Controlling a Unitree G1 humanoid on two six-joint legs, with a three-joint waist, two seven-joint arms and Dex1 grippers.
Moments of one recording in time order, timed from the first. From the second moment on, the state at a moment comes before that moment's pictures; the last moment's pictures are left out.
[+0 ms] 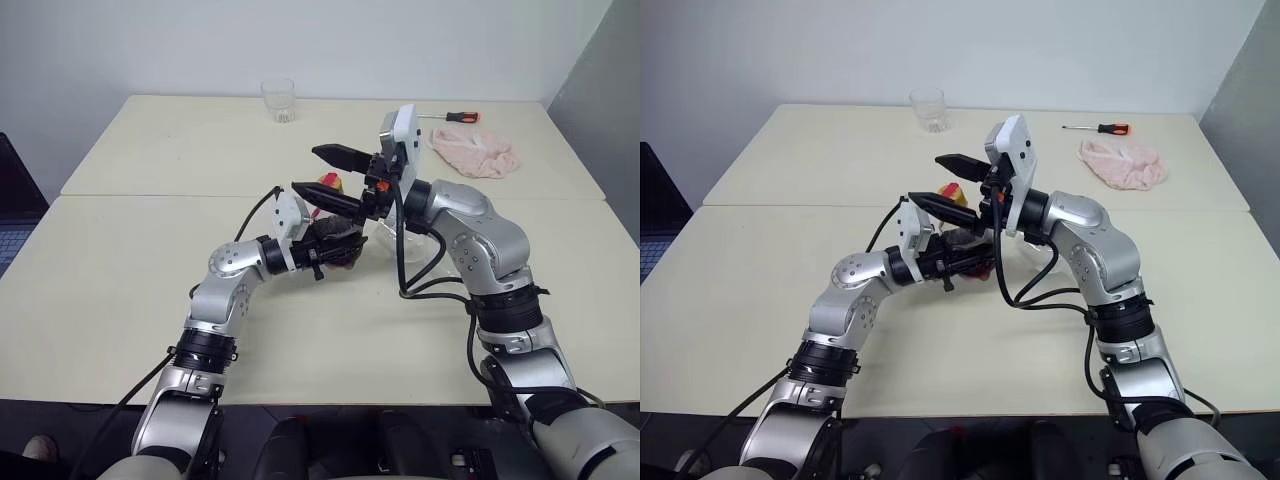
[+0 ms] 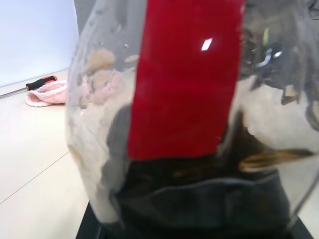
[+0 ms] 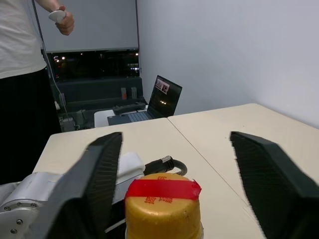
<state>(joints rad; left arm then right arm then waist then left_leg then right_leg) -0.58 0.31 -0.08 0.21 -0.37 0.12 -1.04 -0.85 -0.21 0.11 -0.01 0.48 0.52 0.80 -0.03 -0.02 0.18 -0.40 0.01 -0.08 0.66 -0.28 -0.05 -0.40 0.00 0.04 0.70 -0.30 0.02</state>
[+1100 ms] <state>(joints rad) -0.34 0.39 -0.08 -0.30 -0.54 0.46 -0.99 -0.84 -0.27 0.12 -0.04 0.70 0.56 1.17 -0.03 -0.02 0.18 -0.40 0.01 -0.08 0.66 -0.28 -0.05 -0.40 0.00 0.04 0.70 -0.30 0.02</state>
